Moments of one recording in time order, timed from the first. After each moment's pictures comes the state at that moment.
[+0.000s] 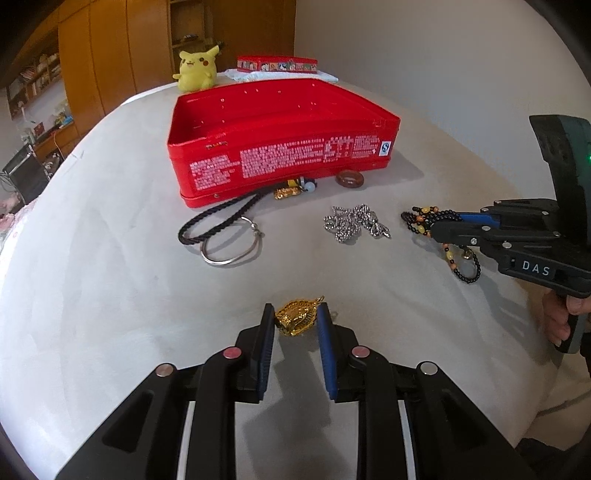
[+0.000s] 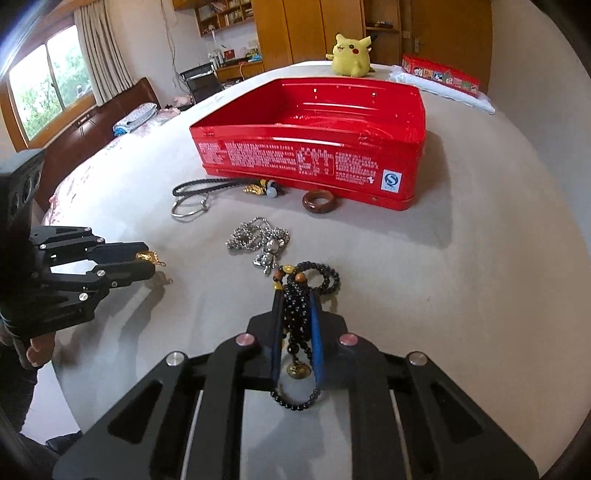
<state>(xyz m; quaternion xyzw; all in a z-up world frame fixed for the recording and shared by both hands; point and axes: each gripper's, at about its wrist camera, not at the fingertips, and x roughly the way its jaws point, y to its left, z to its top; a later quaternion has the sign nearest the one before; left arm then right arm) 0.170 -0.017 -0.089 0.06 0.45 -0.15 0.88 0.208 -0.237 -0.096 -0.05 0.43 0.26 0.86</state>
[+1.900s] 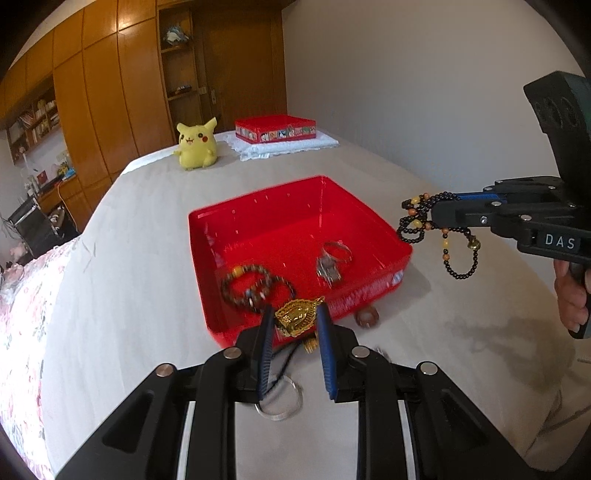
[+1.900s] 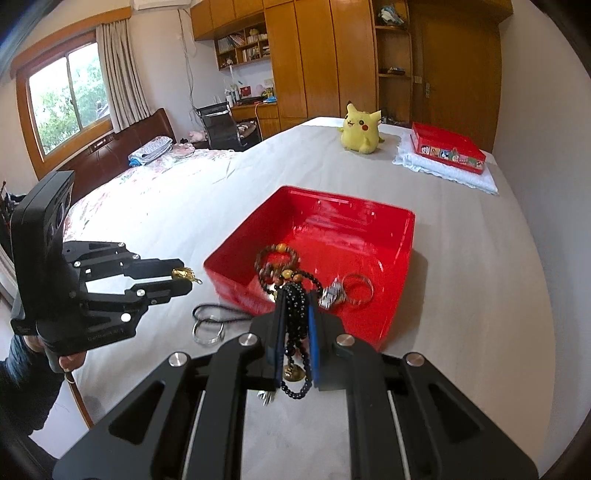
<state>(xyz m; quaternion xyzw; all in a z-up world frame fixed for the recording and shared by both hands) 0.251 -0.023 0.012 0.09 0.37 -0.16 0.91 0.282 -0.233 0.032 -0.05 0.36 0.29 0.88</state>
